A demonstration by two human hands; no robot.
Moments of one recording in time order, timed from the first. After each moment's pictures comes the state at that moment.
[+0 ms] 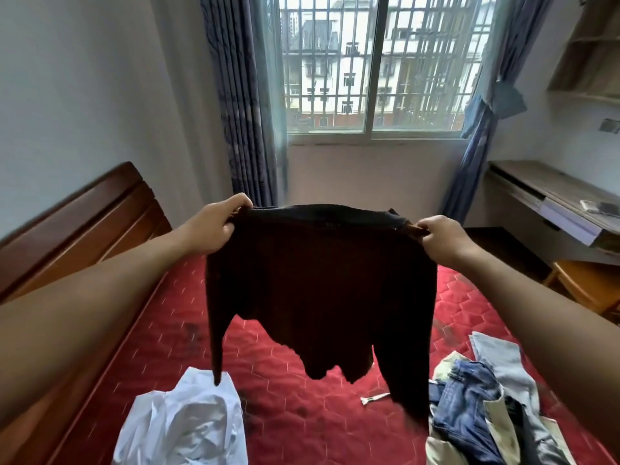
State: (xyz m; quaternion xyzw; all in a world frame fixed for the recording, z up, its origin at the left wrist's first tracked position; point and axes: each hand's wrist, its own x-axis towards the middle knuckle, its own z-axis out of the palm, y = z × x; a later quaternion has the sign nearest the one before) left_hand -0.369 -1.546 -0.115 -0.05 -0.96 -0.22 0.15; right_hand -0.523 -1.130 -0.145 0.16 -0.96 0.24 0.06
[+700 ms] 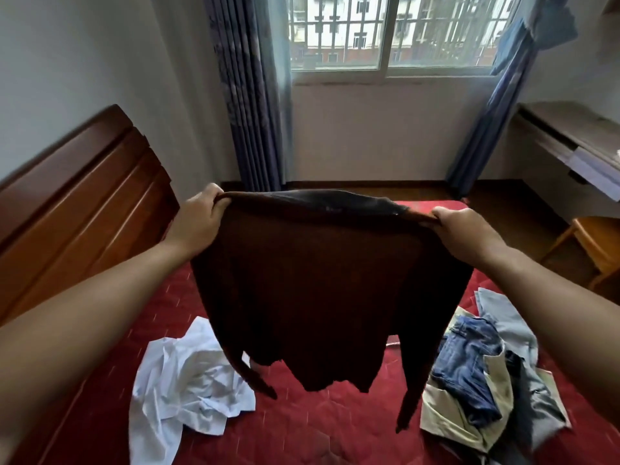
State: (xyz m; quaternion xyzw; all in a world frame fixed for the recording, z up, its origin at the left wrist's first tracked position) left_hand -0.381 -1.569 -0.223 0.09 -0.94 -0.22 0.26; right_hand -0.537 -1.103 -0.217 0.27 -0.95 0.12 0.09
